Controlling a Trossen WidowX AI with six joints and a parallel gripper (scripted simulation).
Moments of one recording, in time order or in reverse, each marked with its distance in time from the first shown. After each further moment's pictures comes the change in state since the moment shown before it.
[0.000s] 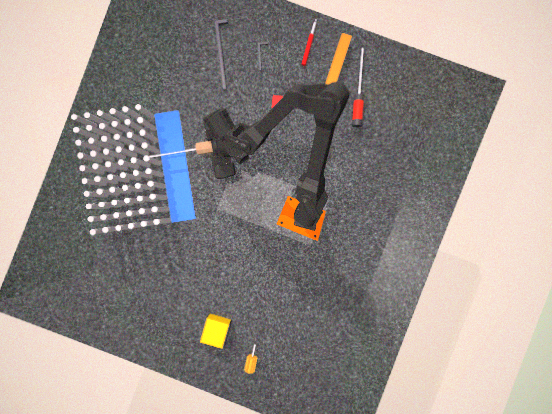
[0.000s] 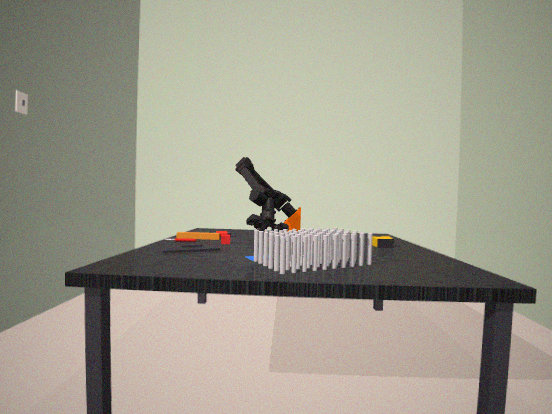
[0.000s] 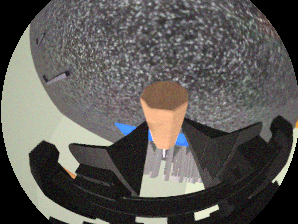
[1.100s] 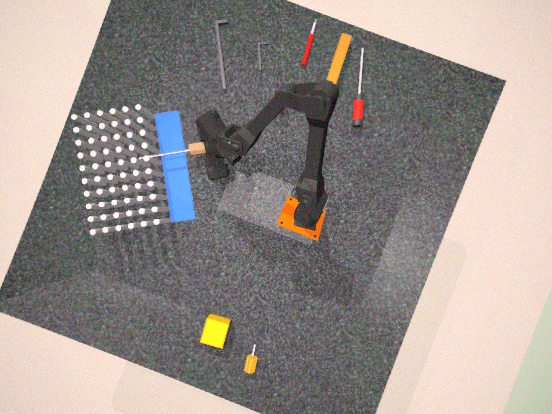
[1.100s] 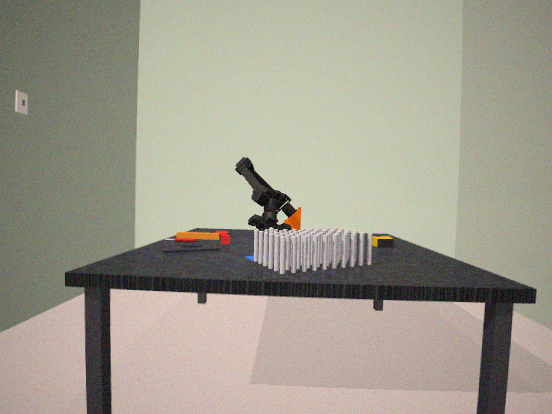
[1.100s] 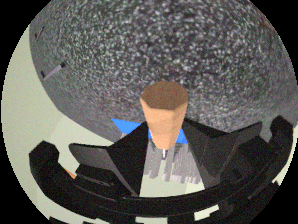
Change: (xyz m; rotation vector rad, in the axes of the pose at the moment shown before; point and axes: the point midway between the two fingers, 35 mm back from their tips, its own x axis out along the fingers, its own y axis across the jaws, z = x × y) arm 0.010 0.000 -0.019 0.001 0.001 0.001
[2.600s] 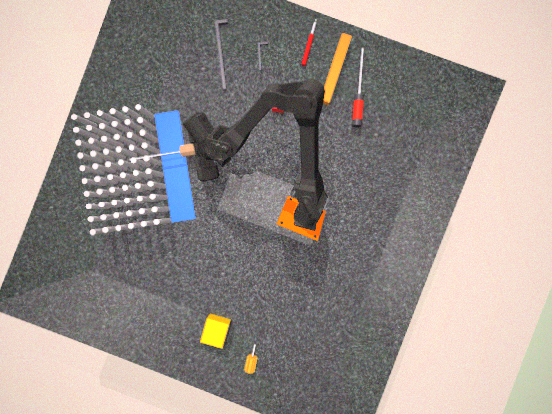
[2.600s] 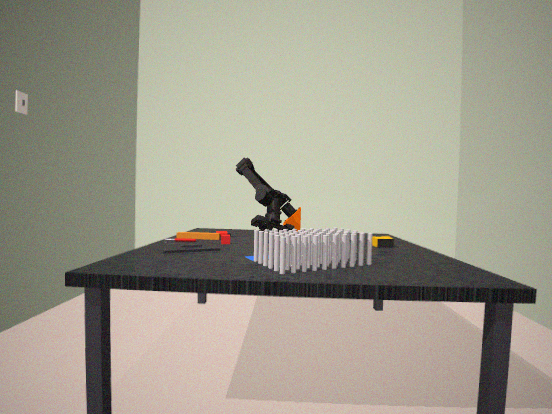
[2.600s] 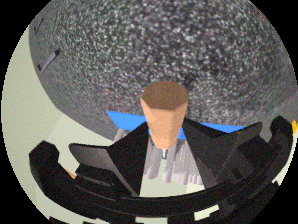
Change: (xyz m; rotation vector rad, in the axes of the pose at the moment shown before) arm 0.015 0.001 -0.027 0.002 0.002 0.002
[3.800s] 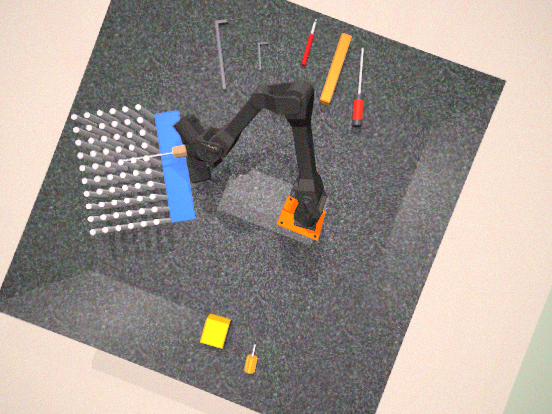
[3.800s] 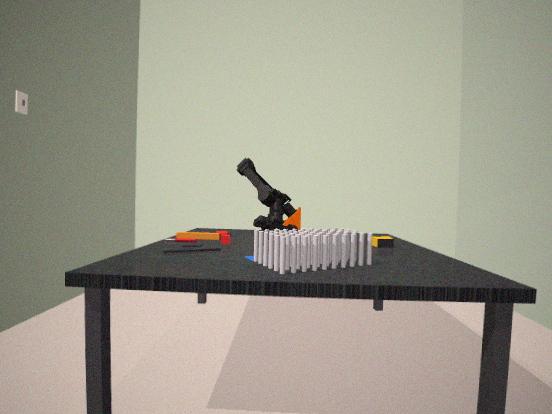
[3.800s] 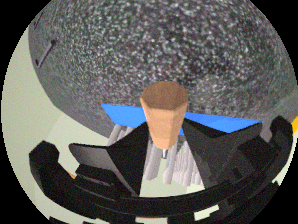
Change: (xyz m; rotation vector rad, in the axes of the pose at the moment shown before) arm 0.012 0.000 -0.022 0.001 0.001 0.000
